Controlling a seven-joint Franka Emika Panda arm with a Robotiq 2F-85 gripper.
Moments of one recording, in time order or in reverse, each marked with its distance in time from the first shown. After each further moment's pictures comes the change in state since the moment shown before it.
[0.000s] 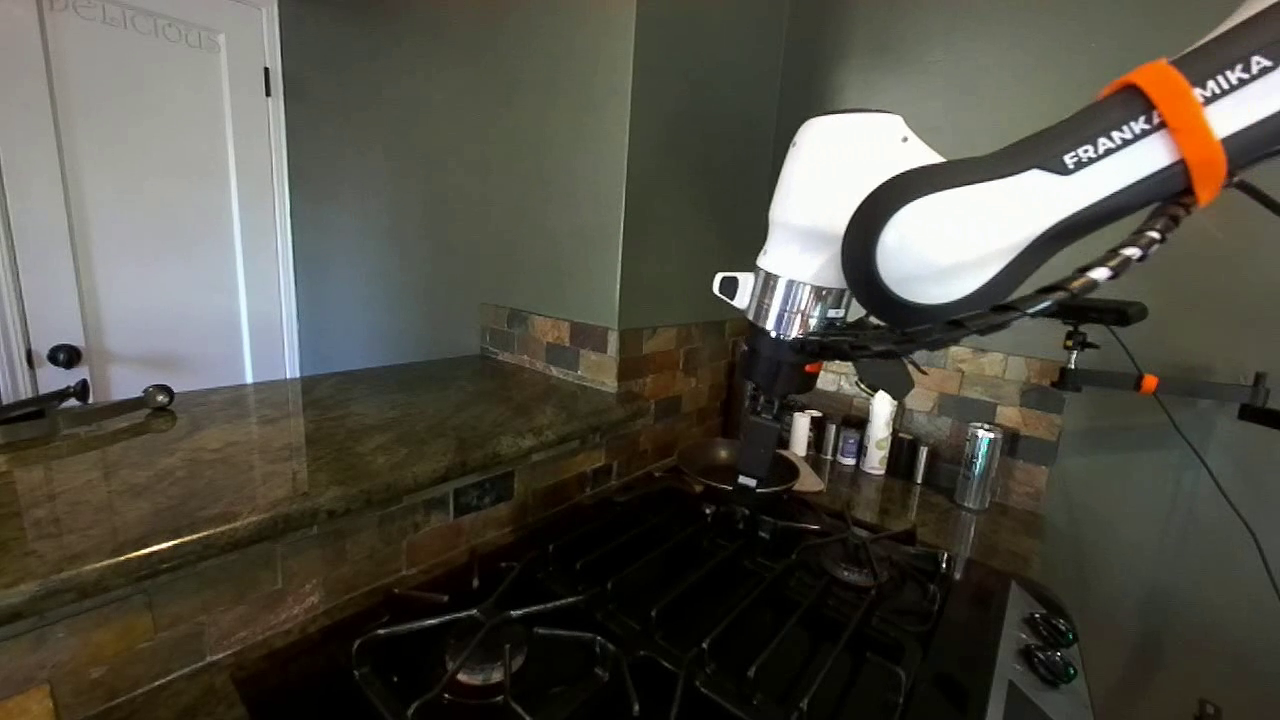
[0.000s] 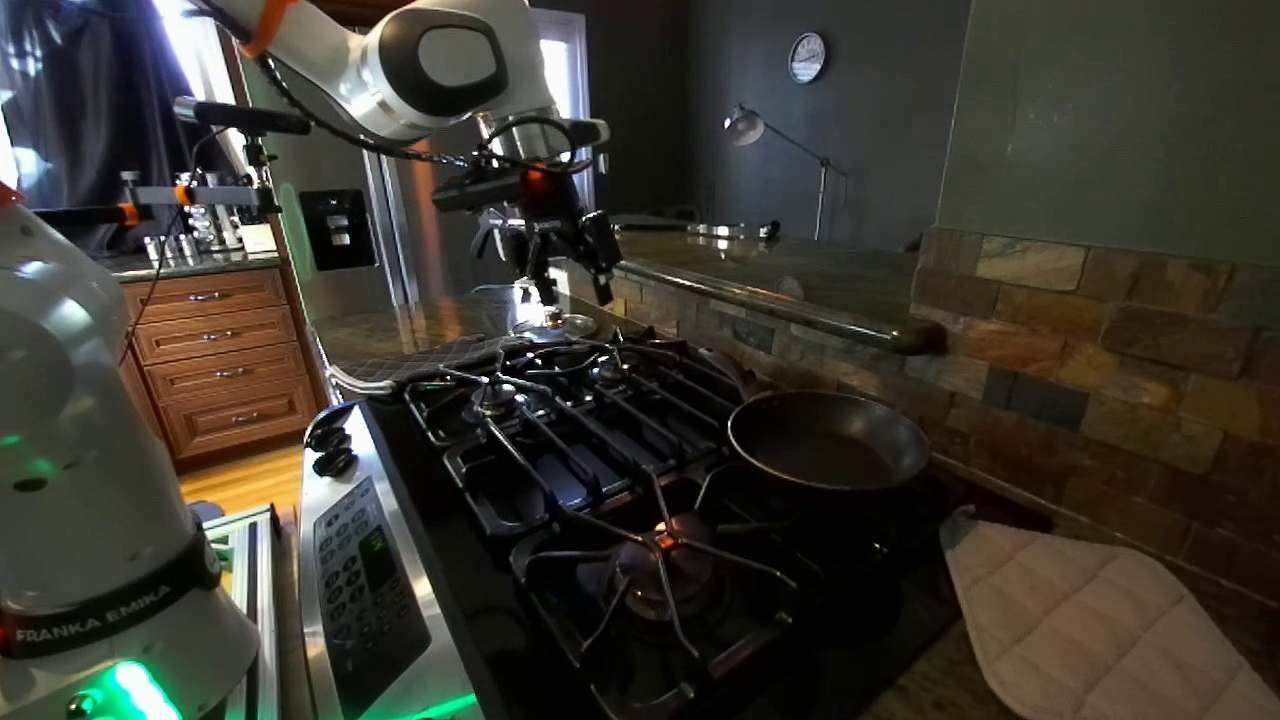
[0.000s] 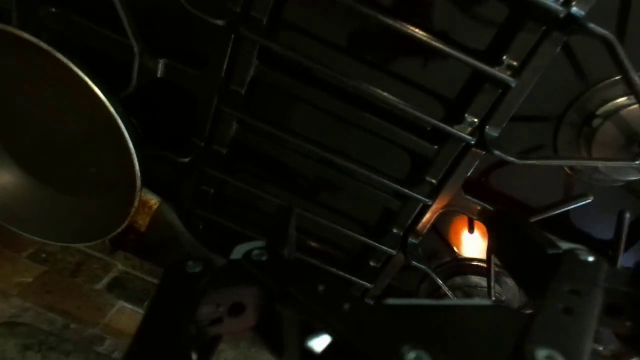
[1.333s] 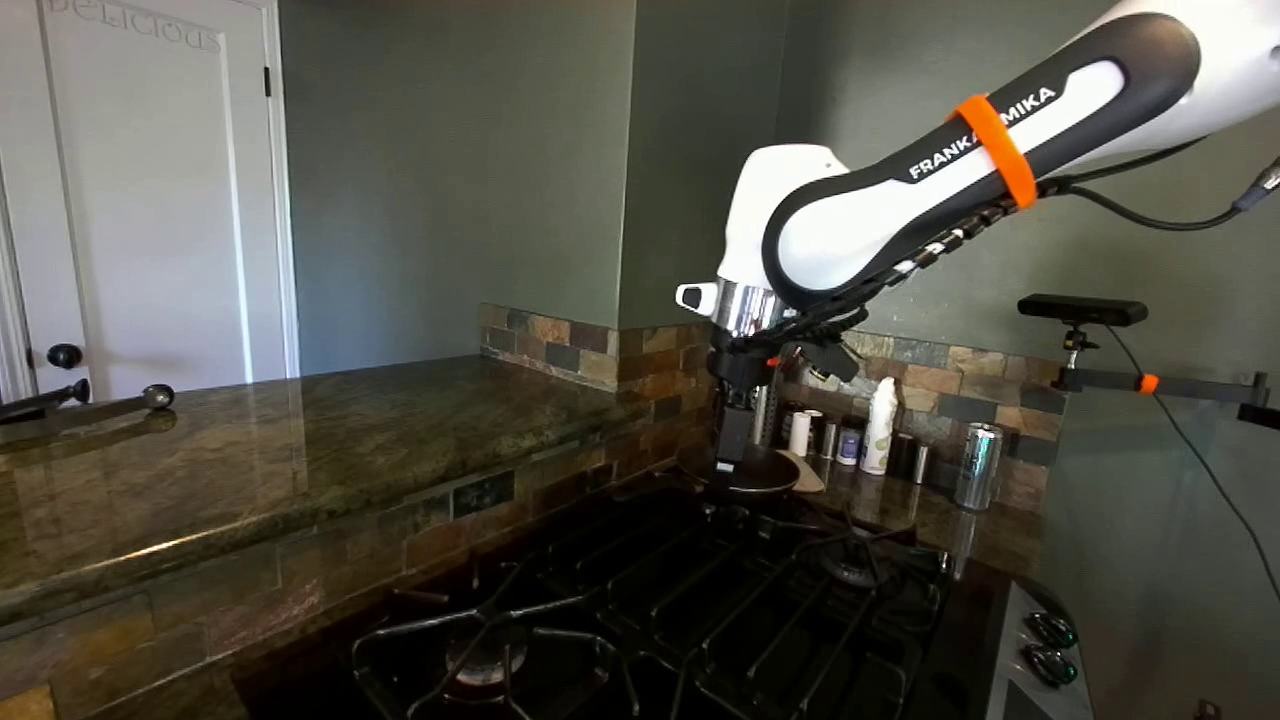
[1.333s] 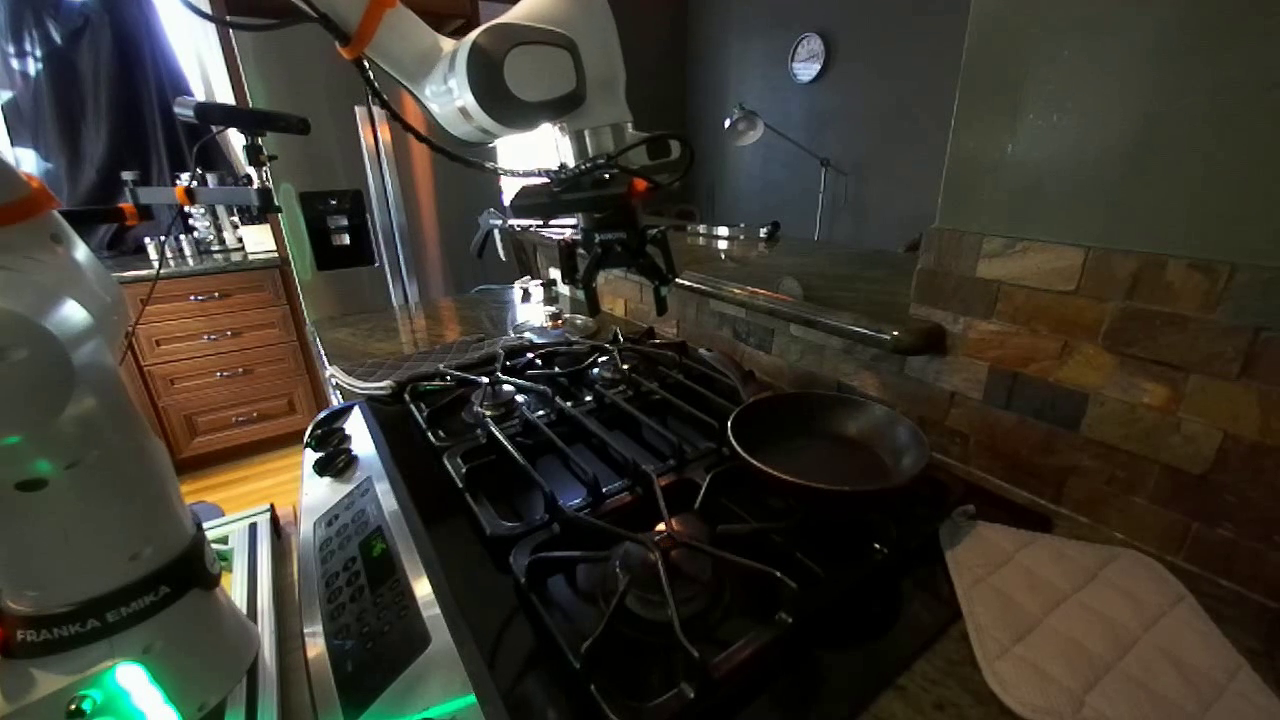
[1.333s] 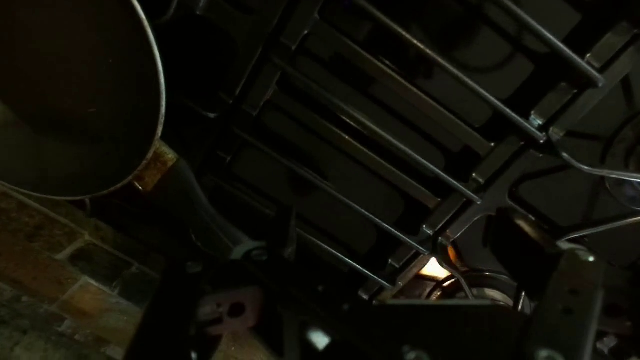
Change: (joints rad) arm 0.006 0.210 -0.102 0.174 0.044 -0.007 -0.296
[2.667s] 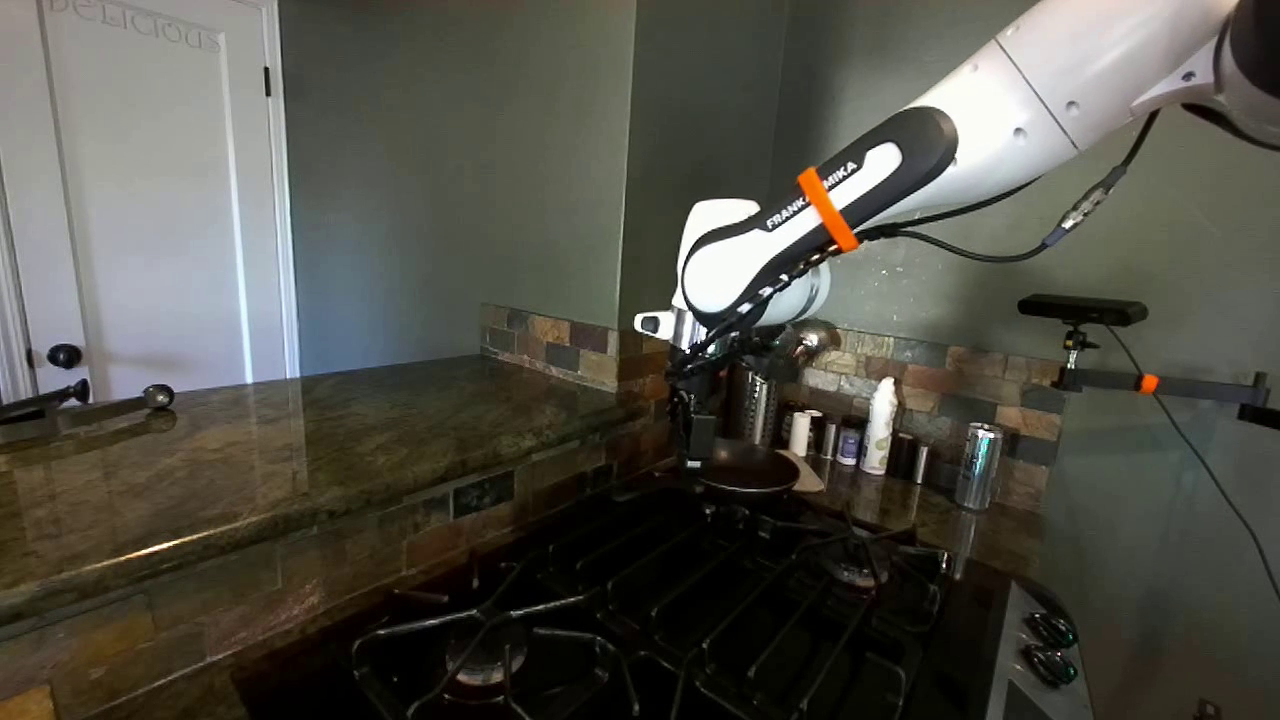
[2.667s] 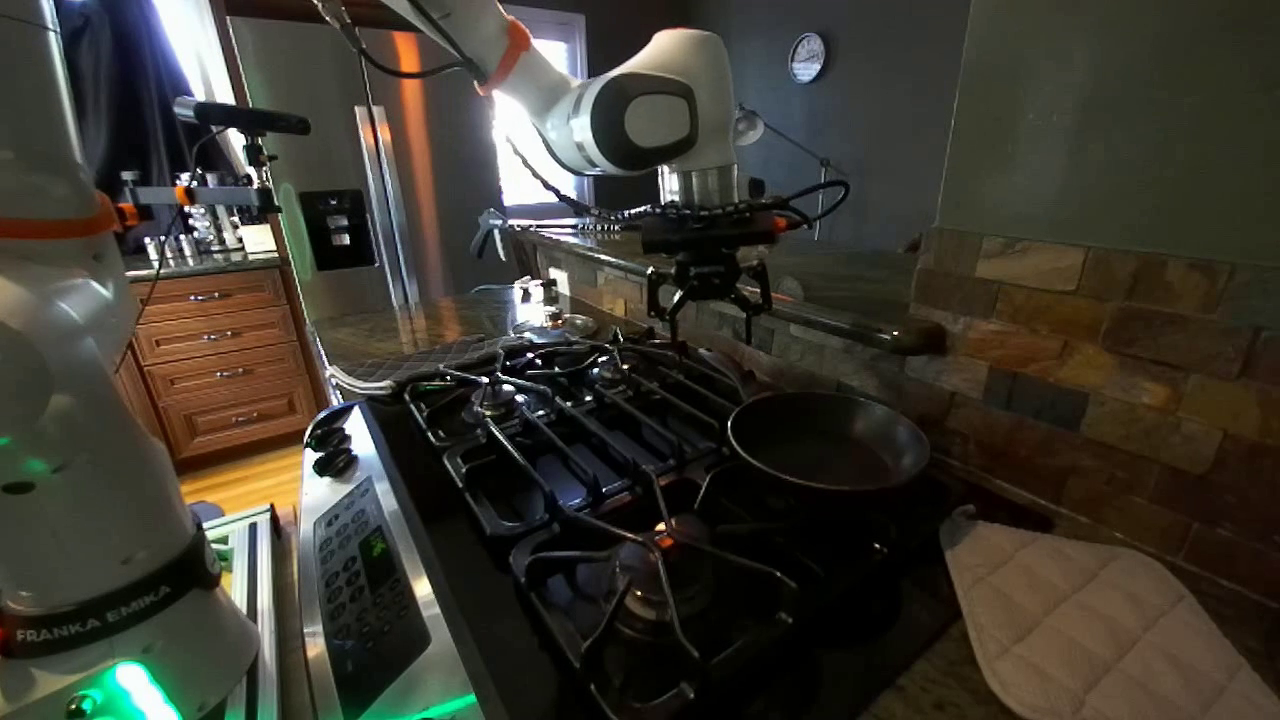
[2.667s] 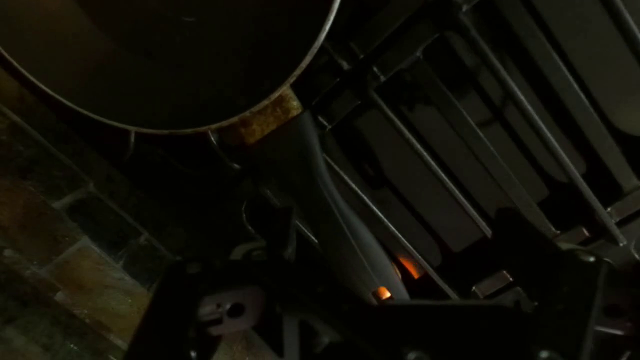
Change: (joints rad) arm -0.086 0.341 -0.022 0.302 0.069 0.000 -0.393
